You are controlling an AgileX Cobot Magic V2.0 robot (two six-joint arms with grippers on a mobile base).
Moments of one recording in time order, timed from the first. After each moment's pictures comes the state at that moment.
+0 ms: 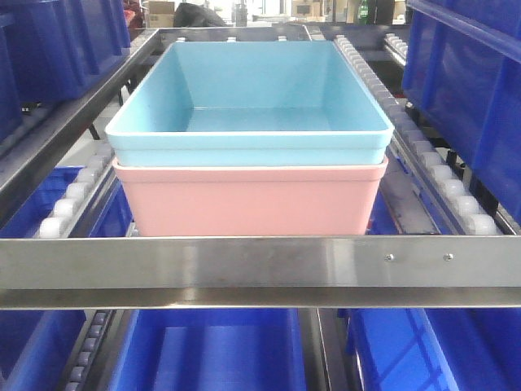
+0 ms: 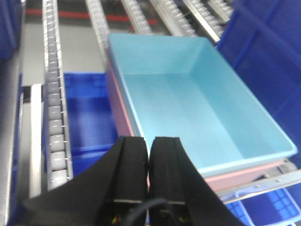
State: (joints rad) left arm -0.55 0.66 -0.53 0.54 0.13 -0.73; right arm 0.65 0.68 -0.59 -0.65 0.17 0.63
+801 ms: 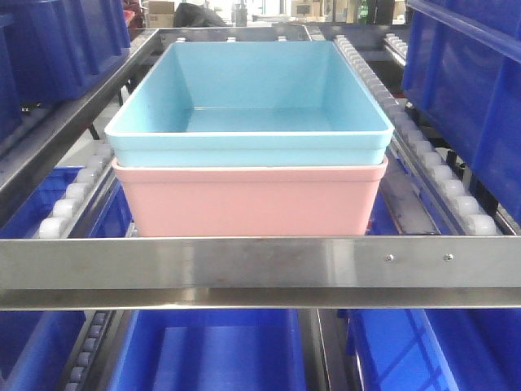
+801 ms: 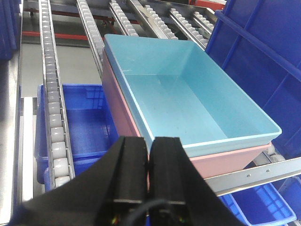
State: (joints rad) left arm -0.55 0.43 -0.34 0.54 0.10 -0.73; right arm 0.65 0.48 -0.48 -0.65 0.21 0.62
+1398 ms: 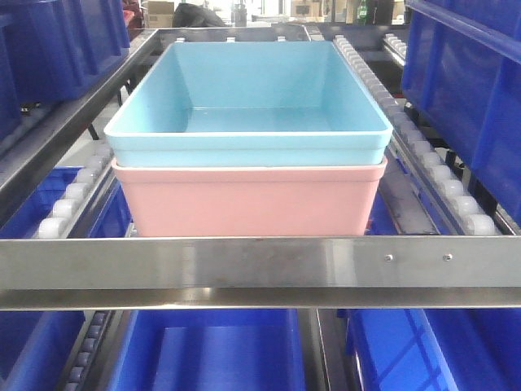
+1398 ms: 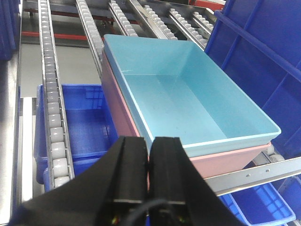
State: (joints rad) left arm -0.55 0.43 -0.34 0.54 0.10 -0.73; right arm 0.09 0.15 -0.08 -0.14 -0.09 0.09
